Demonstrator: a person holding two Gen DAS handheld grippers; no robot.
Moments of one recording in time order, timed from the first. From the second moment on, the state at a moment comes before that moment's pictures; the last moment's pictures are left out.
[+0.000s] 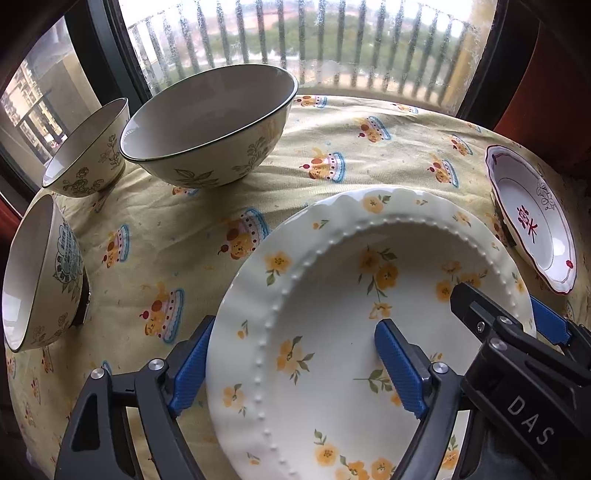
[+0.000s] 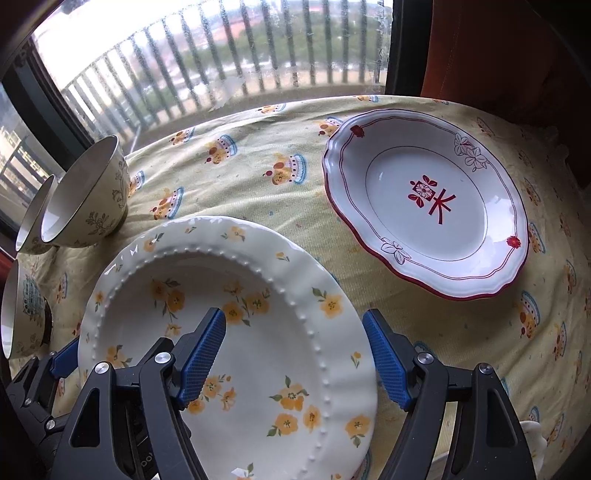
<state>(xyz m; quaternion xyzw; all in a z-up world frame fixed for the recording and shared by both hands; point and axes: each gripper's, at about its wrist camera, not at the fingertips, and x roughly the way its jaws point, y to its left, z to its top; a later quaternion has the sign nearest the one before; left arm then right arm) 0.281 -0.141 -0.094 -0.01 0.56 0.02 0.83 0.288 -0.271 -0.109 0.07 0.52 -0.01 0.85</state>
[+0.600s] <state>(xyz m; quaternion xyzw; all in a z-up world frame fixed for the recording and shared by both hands) 0.231 -0.101 -0.084 -0.01 0.56 0.02 0.83 0.241 -0.232 -0.099 0.07 0.53 -0.01 0.84</state>
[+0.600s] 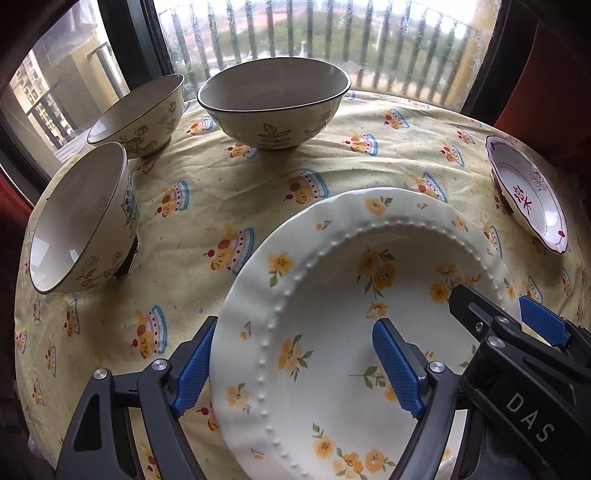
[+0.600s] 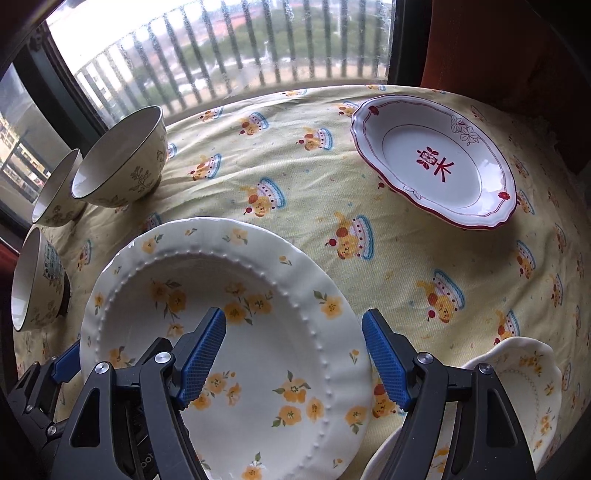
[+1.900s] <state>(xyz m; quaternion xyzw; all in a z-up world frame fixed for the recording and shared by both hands) 0.201 -0.066 -0.090 -0.02 0.57 0.00 0.82 0.208 -0.196 -0.106 0.01 0.55 0.01 0.83</state>
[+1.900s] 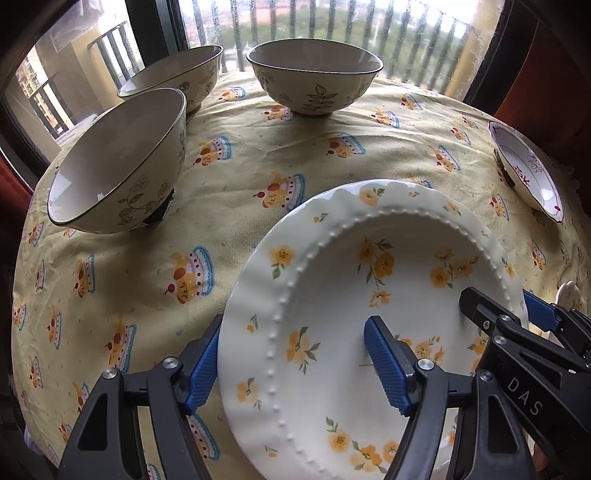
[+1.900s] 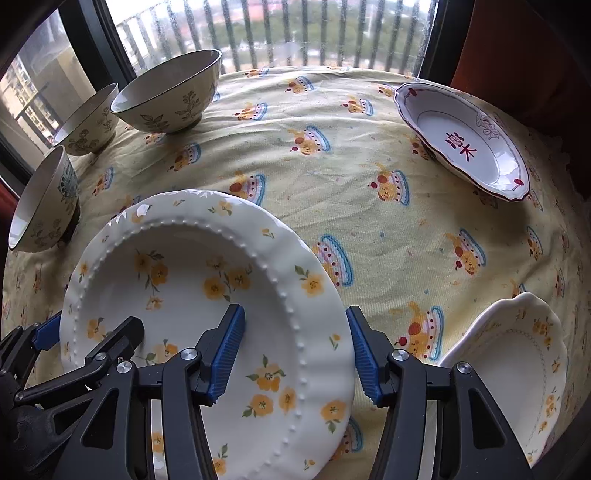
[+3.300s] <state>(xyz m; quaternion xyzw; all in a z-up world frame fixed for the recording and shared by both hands) 0.186 -0.078 -0.076 0.01 0.56 -0.02 0.83 0.192 -0.202 -0.083 0.02 0.55 0.00 0.84</state>
